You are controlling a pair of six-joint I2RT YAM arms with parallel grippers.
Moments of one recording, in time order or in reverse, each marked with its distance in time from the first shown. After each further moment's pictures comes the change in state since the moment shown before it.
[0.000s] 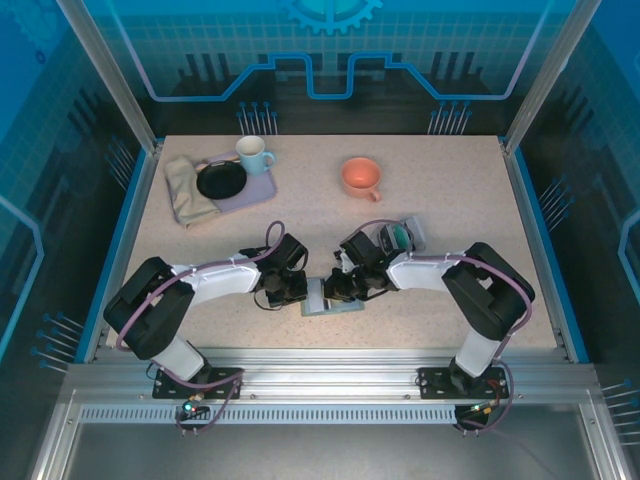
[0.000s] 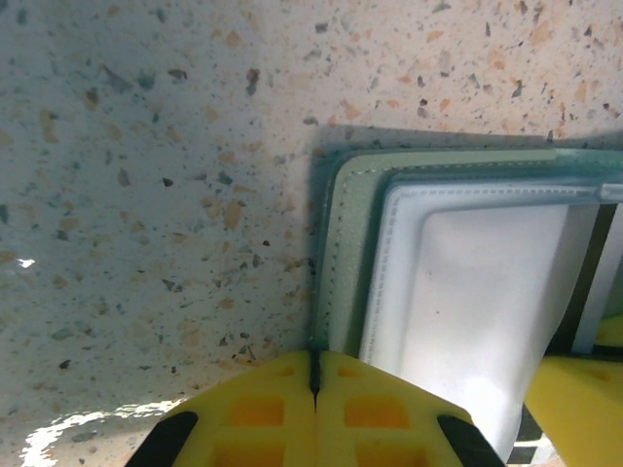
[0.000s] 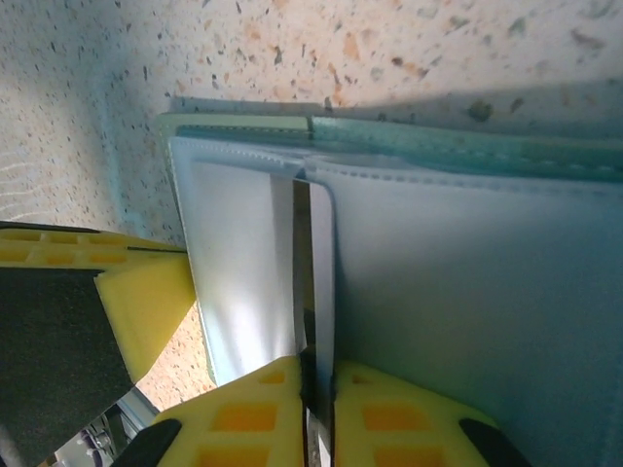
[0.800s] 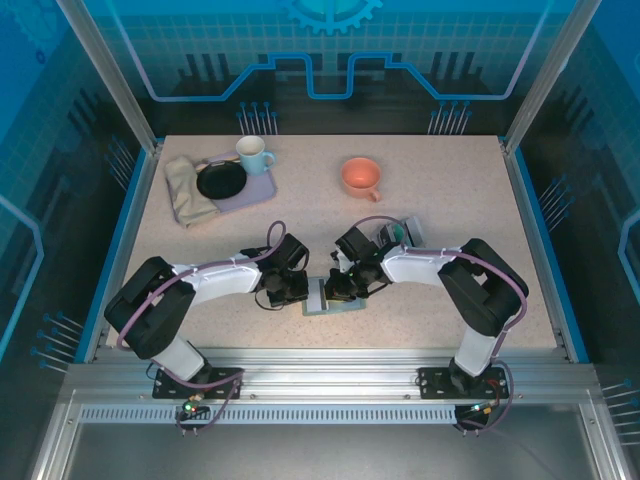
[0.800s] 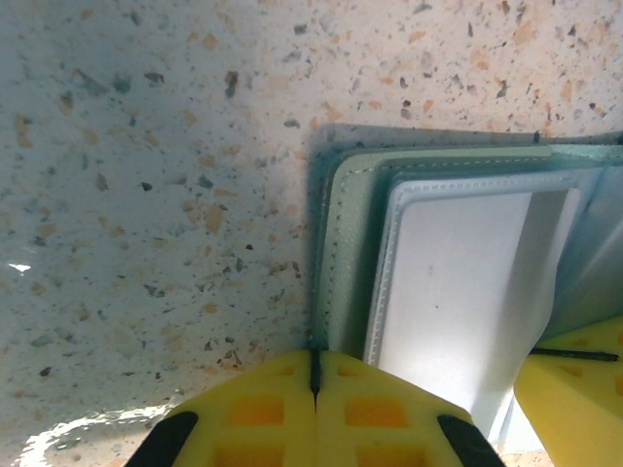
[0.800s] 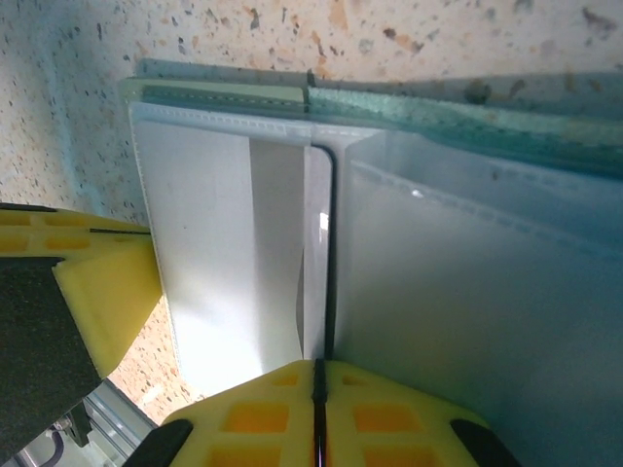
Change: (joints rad) left arm -0.005 0.004 0.002 0.010 0.000 0.000; right arm 0.000 0.037 0.092 -0.168 -0.001 -0.098
